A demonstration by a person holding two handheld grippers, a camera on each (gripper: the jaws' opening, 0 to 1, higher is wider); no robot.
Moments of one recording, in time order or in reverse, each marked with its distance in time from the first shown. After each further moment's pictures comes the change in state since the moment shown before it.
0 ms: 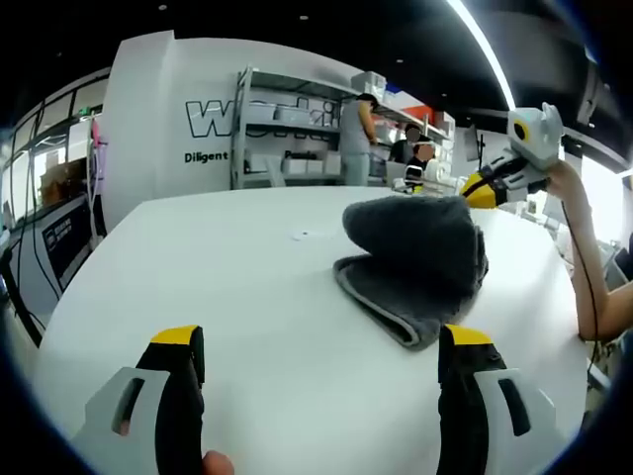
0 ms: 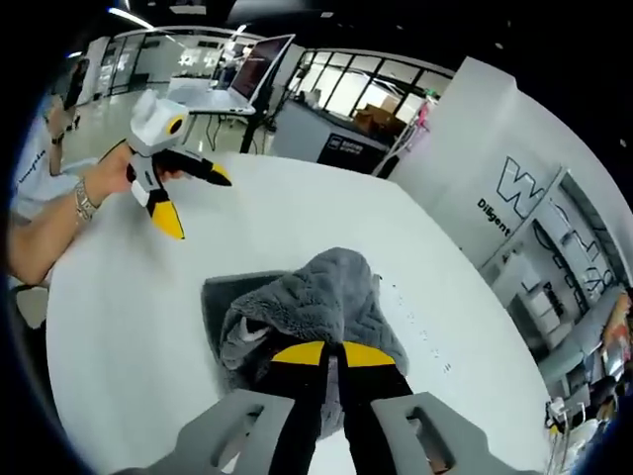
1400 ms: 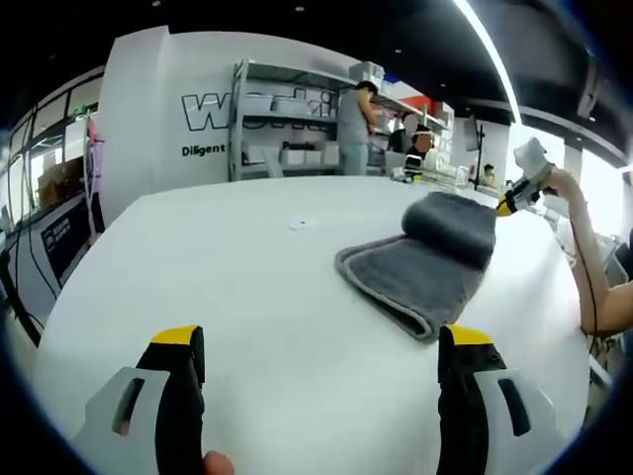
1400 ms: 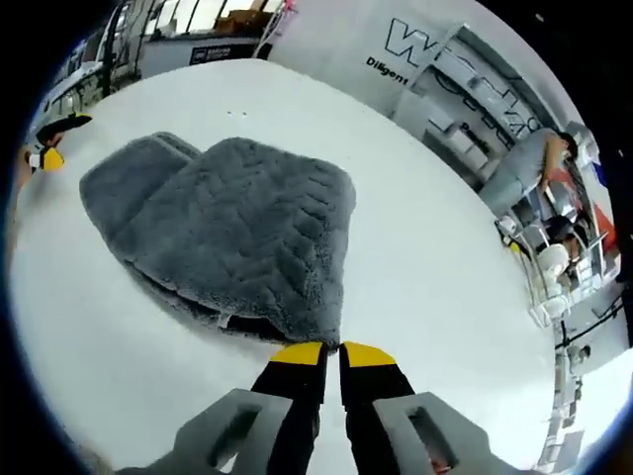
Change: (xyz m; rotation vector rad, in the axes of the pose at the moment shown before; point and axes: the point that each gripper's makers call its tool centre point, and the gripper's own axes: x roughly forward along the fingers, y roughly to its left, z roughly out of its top) left arm 0.006 -0.004 -0.009 0.014 0.044 -0.002; right arm -0.094 -0.074 -0.232 0.407 0.547 -0.273
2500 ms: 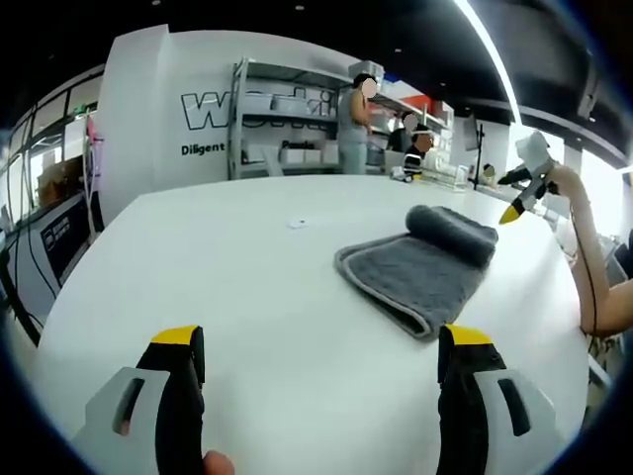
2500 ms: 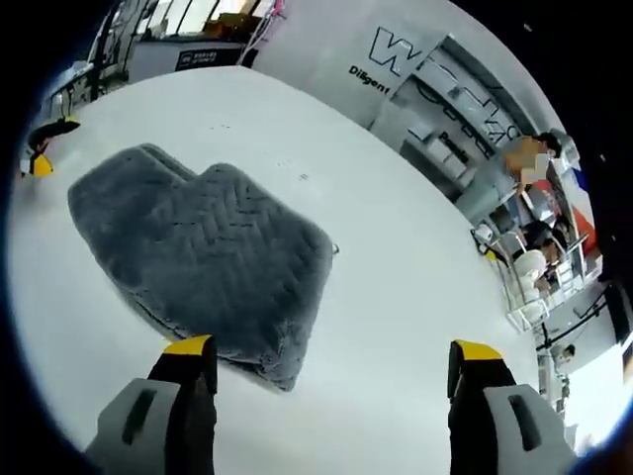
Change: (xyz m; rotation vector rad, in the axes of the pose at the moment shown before) left arm 0.000 0.002 0.000 -0.002 0.005 -0.002; right arm -0.024 -0.012 0.036 -0.020 -0.100 -0.118
